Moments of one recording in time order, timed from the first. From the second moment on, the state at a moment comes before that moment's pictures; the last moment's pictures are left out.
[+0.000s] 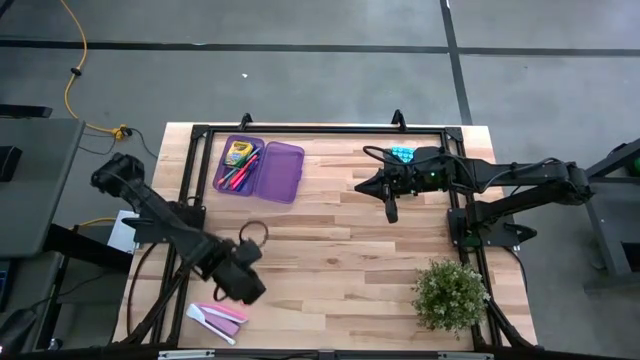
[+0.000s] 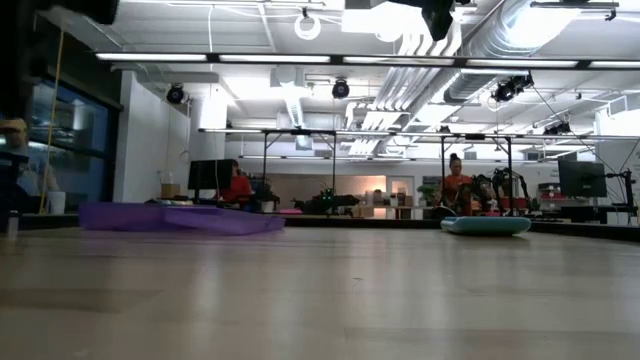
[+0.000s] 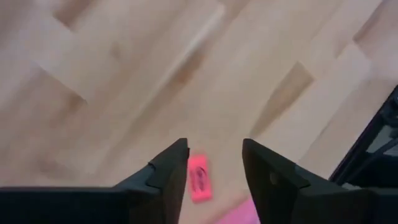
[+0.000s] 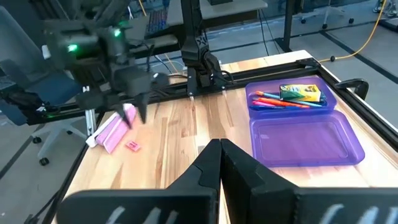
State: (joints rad) left arm -0.57 1.44 1.00 -0.83 -0.21 -1.38; right arm -0.05 1.09 0.95 -0.15 -0.06 0.15
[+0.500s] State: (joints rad) left arm -0.65 1.76 1.00 -0.72 0.04 -1.58; right arm -0.05 1.09 0.95 -0.16 -0.06 0.15
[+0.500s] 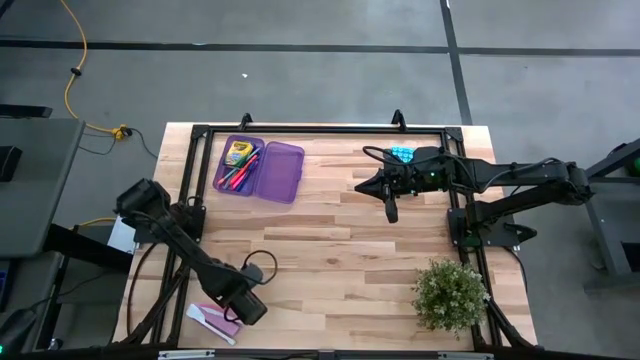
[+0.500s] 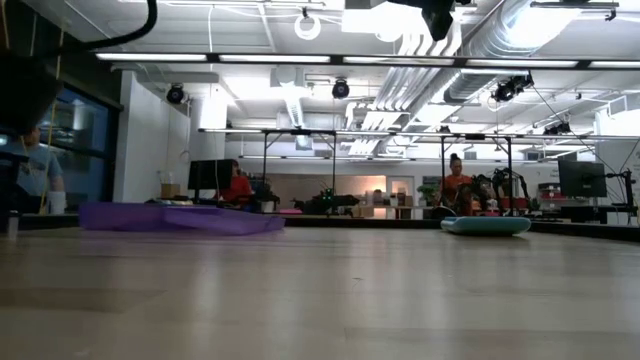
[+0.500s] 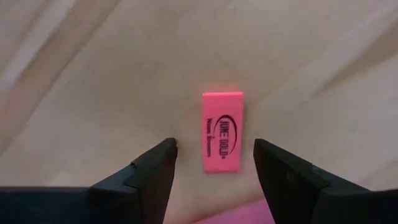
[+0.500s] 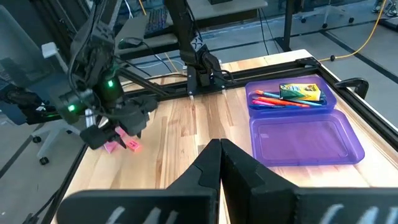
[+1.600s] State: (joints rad) left arm -0.65 1.78 1.00 -0.69 0.02 -1.51; right arm -0.05 1.09 0.95 -0.15 -0.06 0.18
